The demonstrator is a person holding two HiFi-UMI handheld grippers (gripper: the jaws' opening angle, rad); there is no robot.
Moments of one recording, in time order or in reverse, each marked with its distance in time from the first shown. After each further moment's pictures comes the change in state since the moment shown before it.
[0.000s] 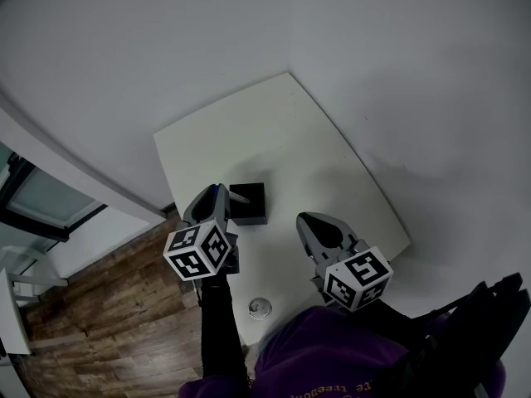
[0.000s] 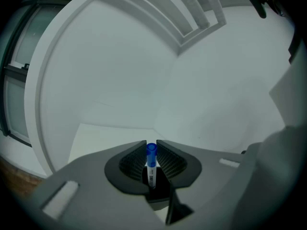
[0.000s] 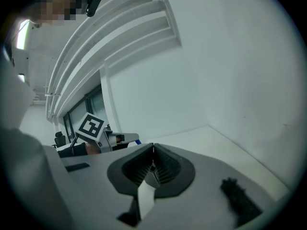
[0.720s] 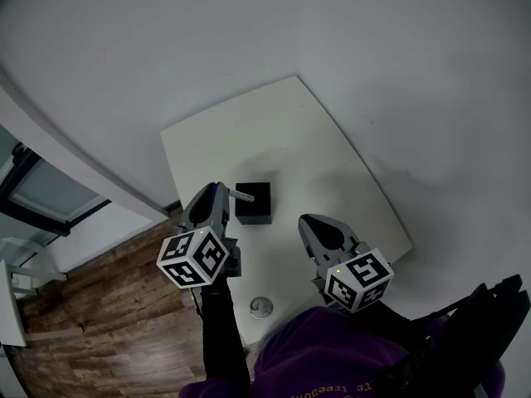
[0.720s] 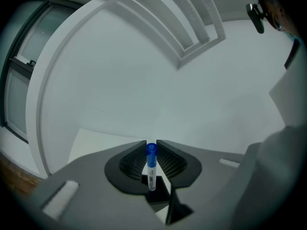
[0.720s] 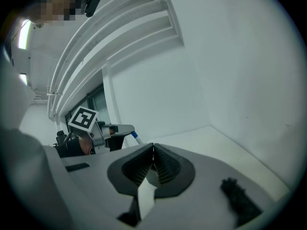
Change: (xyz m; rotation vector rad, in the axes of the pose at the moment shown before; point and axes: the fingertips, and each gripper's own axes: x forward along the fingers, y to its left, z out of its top) left arm -0.027 -0.007 0.028 -0.052 -0.112 -0.028; right arm 0.001 0.006 -0.002 -0.012 0.003 0.018
